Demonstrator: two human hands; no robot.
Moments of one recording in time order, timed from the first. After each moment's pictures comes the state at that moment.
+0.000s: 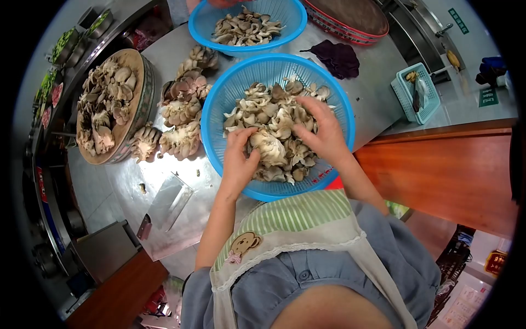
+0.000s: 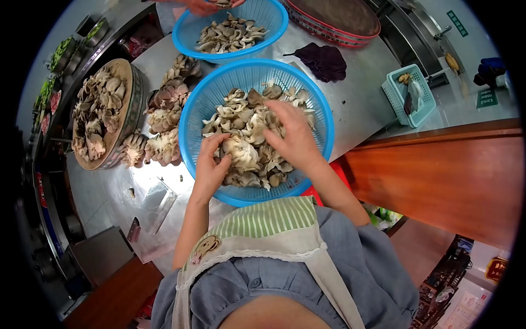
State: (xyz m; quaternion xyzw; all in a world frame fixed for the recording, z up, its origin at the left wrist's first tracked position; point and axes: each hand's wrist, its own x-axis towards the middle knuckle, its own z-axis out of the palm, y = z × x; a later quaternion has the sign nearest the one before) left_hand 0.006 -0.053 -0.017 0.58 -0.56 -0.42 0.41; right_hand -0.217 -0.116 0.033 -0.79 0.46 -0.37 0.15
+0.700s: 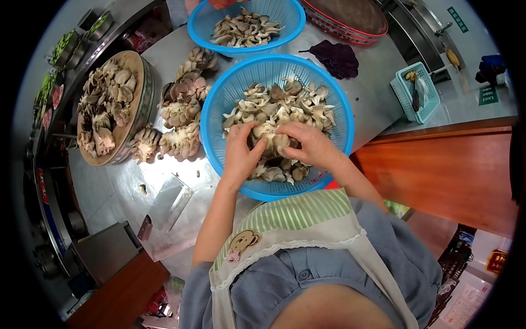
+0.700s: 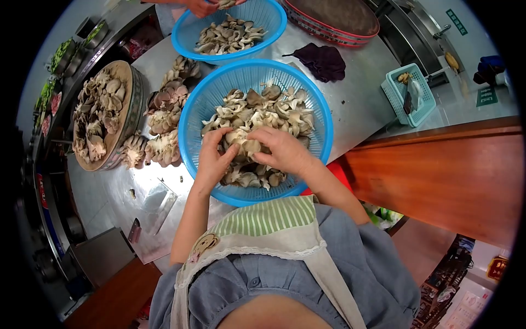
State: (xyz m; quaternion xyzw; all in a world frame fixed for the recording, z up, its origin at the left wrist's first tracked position) left_hand -0.001 -0.074 -0.021 0.60 -0.60 -0.37 0.38; right_hand -0.216 -0.107 0.008 -0.83 0.38 -0.24 0.34
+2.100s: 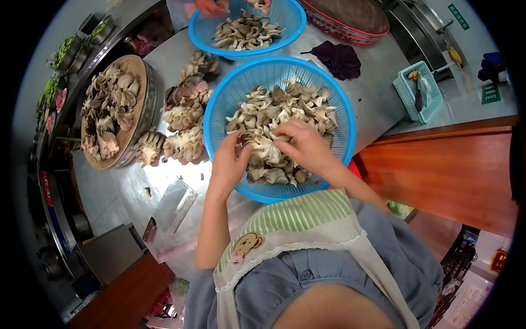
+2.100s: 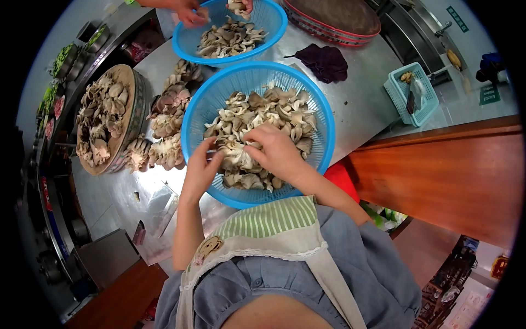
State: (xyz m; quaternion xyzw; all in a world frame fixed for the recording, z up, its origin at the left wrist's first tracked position) left_hand 0.031 -0.064 -0.017 0.65 -0.55 -0.39 0.35; right_hand -0.194 -0.104 0.019 -0.79 0.43 -0.29 0.32
